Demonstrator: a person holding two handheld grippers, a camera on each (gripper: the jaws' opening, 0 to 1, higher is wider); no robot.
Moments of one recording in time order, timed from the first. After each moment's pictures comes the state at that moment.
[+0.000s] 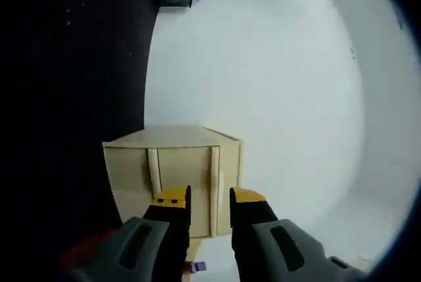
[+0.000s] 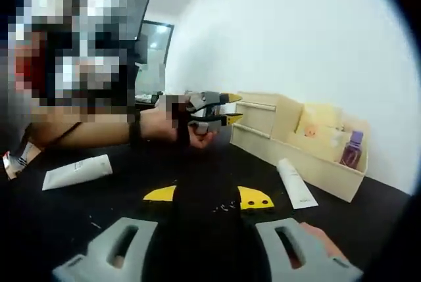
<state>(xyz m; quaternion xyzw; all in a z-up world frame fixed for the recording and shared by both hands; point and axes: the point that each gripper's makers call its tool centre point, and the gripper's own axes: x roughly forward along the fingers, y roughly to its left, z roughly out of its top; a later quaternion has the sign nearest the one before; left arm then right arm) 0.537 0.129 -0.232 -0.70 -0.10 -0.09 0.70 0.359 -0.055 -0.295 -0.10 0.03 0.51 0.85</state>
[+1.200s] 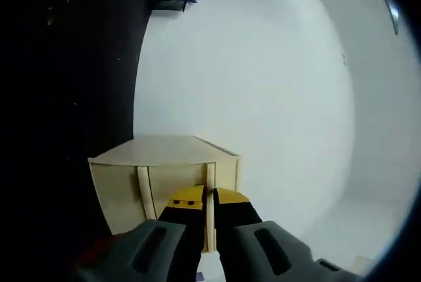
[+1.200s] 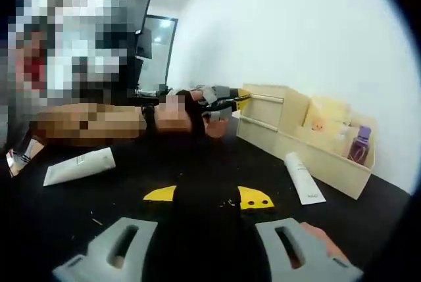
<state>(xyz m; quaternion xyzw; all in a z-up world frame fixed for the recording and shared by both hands) 0.544 0.135 -0.222 -0.70 -0.14 -0.09 0.70 0.361 -0.056 -0.299 -0.11 0.05 0.53 0.84</state>
